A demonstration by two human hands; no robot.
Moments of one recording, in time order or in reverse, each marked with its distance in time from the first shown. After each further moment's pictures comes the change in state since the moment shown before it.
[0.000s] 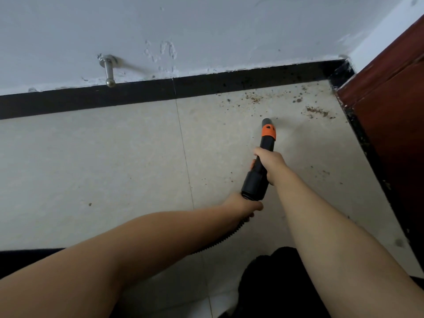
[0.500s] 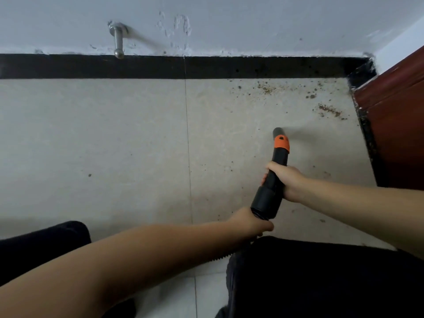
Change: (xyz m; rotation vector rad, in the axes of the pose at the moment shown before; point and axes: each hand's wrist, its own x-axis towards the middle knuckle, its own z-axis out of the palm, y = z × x) left_hand -0.025 -0.022 0.036 0.002 -0.097 -0.039; right_hand -0.017 0.014 -0.050 -0.150 -0.152 0.185
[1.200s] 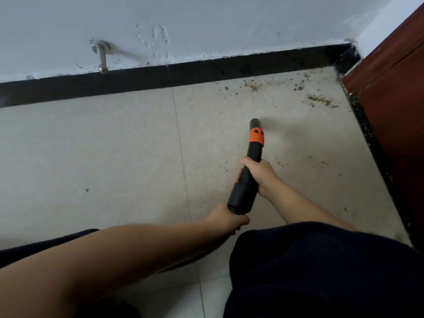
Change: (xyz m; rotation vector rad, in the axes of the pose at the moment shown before) left_hand 0.003 -0.026 -0.021 0.101 0.149 0.029; right_hand 0.004 0.025 0.032 0.123 -0.101 -0.191
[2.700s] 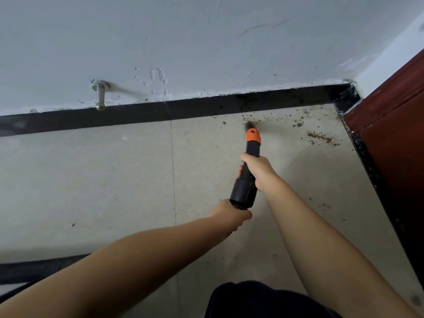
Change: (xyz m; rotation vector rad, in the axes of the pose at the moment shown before) left_hand 0.062 0.087 -0.016 -0.038 0.140 0.059; right_hand 0.068 -0.092 0.007 -0.013 0.047 -0.013
